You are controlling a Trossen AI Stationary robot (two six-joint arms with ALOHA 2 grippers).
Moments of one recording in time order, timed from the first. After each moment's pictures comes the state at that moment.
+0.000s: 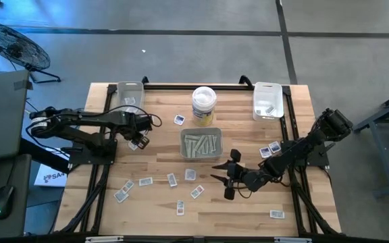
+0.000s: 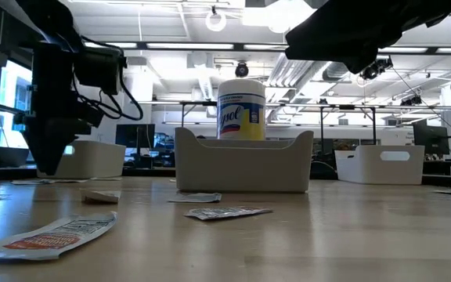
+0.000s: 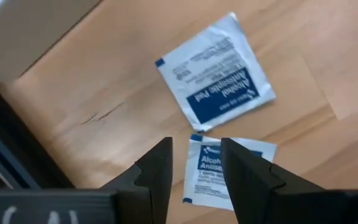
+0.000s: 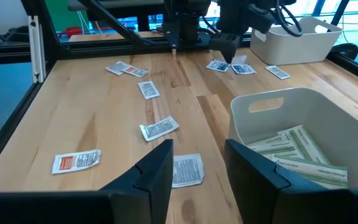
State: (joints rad) left arm 0.30 1.22 0.58 -0.88 -0.19 -0.67; right arm 0.56 1.54 0.71 0.42 0.70 0.31
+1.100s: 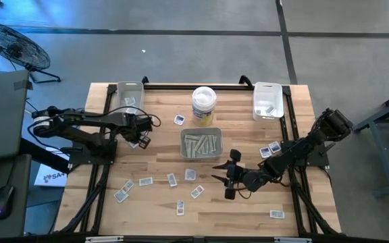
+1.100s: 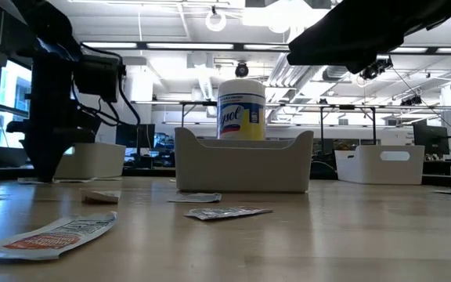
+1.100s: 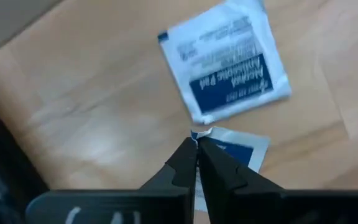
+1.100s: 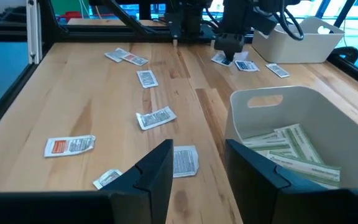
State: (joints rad) left arm 0.31 1.25 0.53 -0.82 -0.16 -0.77; right arm 0.56 1.54 0.71 0.38 0.68 0.26
